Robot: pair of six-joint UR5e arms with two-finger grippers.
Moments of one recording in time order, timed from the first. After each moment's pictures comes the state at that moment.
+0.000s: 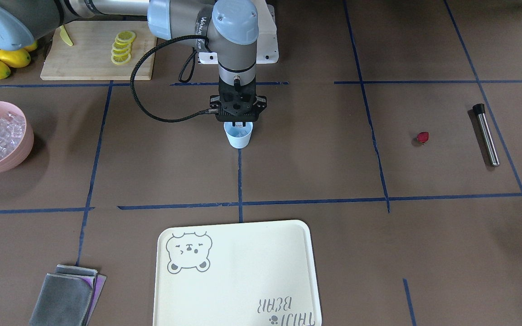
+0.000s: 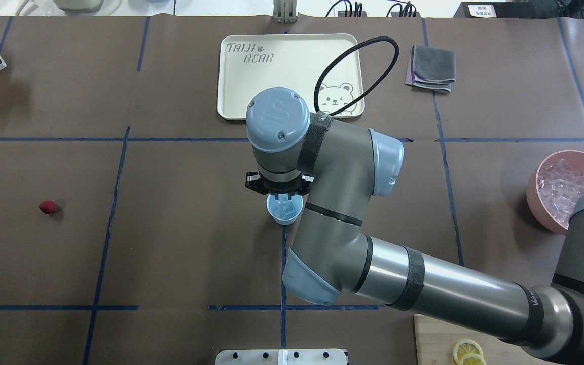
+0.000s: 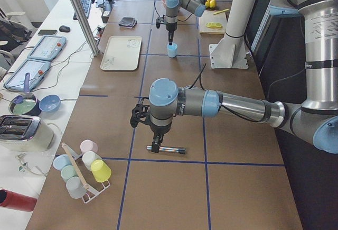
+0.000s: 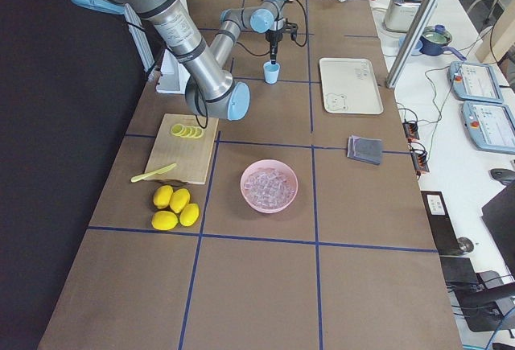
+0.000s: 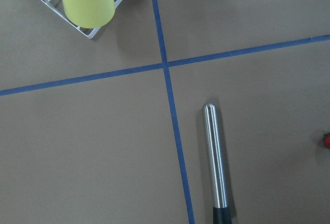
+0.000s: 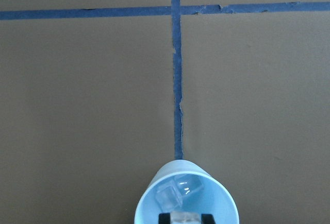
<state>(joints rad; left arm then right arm) -1.64 -1.41 -1.91 -1.47 -2.35 0.16 0.48 -0.69 1.60 -1.76 1.86 1.25</state>
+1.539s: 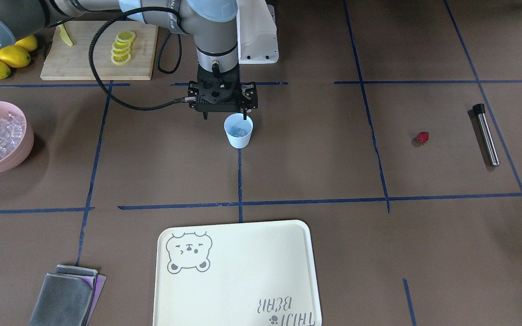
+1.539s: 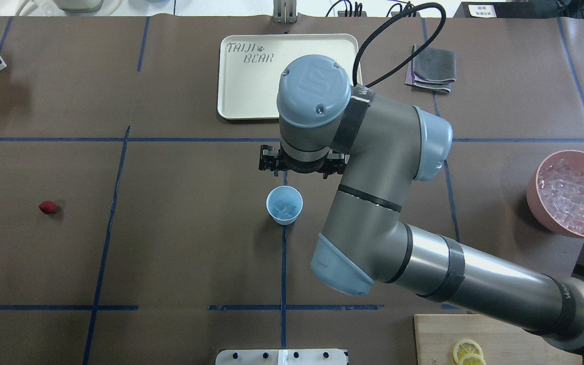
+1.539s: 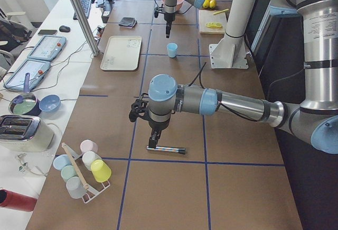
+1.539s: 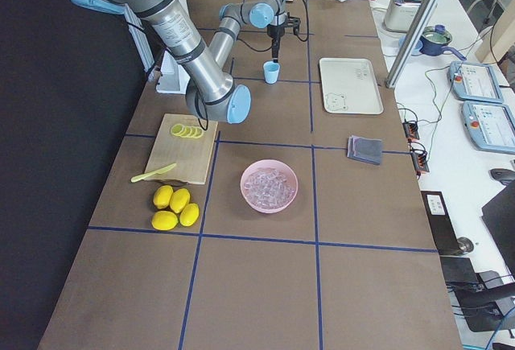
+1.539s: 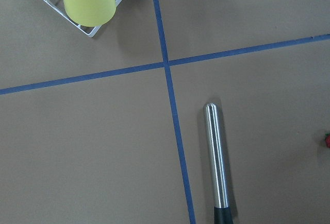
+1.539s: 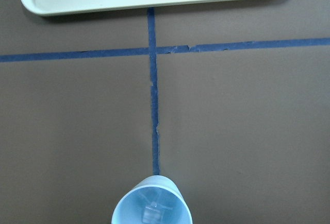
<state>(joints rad) -1.59 -1.42 -1.93 -1.53 -2.35 0.12 0.55 -0.75 1.75 -1.82 1.85 1.24</state>
